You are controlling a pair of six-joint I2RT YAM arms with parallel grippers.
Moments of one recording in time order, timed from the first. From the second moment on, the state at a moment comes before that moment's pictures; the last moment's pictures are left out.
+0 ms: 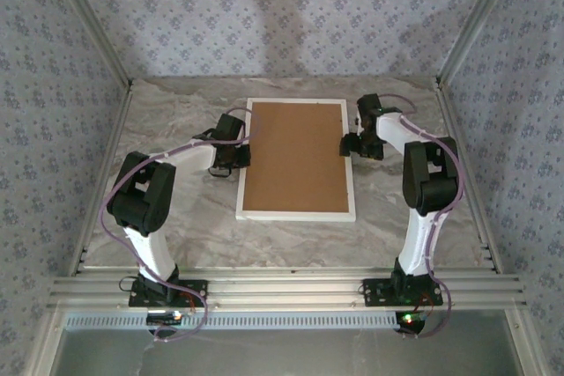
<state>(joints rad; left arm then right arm) -0.44 1.83 1.13 -0.35 0.03 -0.44 0.17 1.98 1.42 -0.77 -0.06 0.24</state>
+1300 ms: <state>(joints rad) -0.44 1.83 1.13 -0.35 0.03 -0.45 0.24 1.99 1.52 -0.93 0.12 0.25</state>
